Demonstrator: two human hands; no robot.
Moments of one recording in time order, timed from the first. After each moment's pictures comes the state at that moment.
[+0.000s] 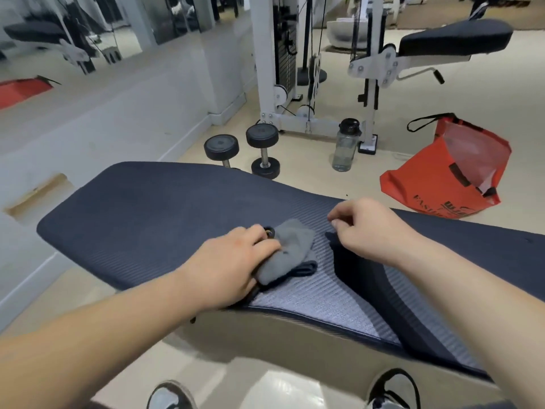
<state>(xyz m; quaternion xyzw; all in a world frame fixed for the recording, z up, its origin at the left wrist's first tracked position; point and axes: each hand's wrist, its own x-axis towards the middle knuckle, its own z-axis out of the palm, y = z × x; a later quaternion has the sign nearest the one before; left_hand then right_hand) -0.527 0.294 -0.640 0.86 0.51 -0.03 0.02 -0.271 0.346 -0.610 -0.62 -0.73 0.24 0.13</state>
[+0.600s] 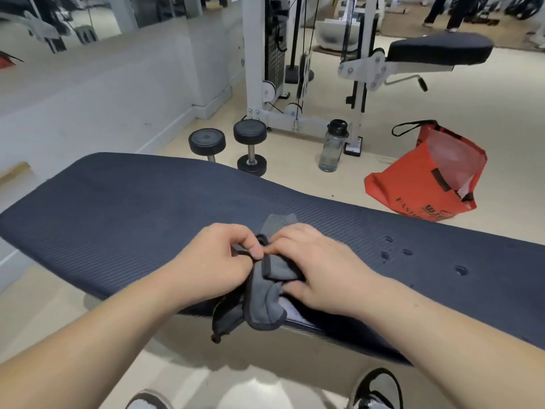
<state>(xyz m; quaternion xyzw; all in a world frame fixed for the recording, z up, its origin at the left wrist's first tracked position) -0.529 0.296 -0.623 0.66 0.63 0.22 0.36 -0.316 0.316 -0.642 -0.40 -0.90 0.13 0.08</state>
